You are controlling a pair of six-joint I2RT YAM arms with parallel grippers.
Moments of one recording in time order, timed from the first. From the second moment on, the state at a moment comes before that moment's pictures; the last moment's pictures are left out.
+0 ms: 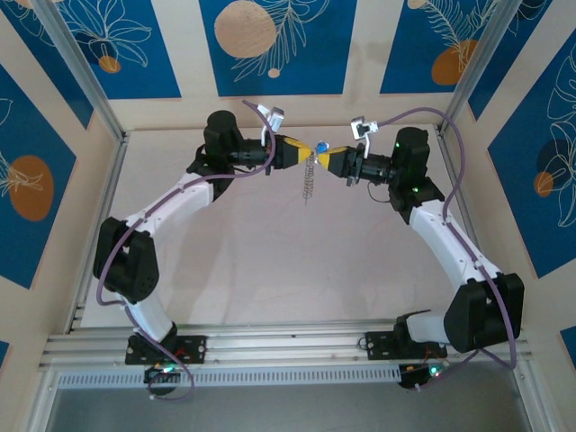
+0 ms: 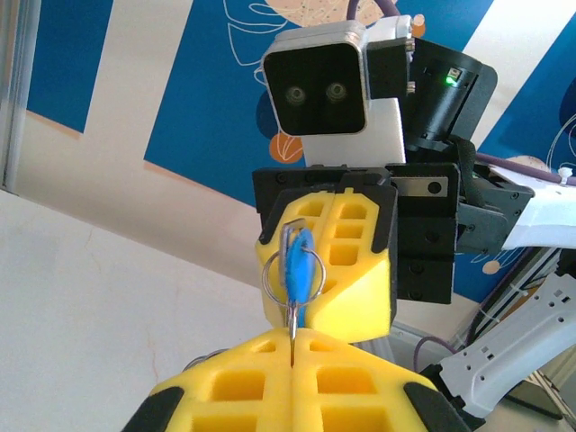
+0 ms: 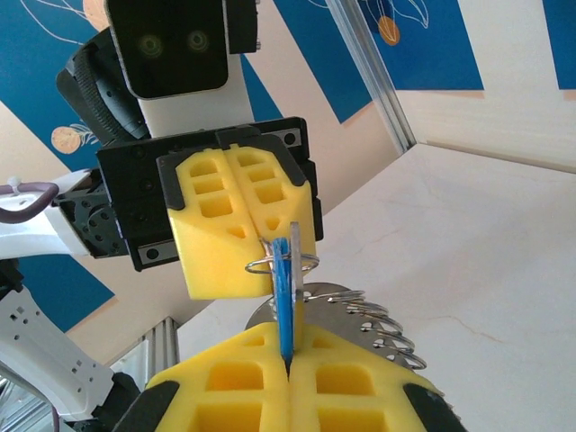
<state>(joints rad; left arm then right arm) -0.50 1.73 1.44 0.34 1.07 -0.46 0.21 1.32 1.10 0.10 -1.00 0.42</state>
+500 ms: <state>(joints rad) -0.50 1.73 1.44 0.32 1.07 -0.46 0.23 1.33 1.11 0.07 -0.97 0.38</state>
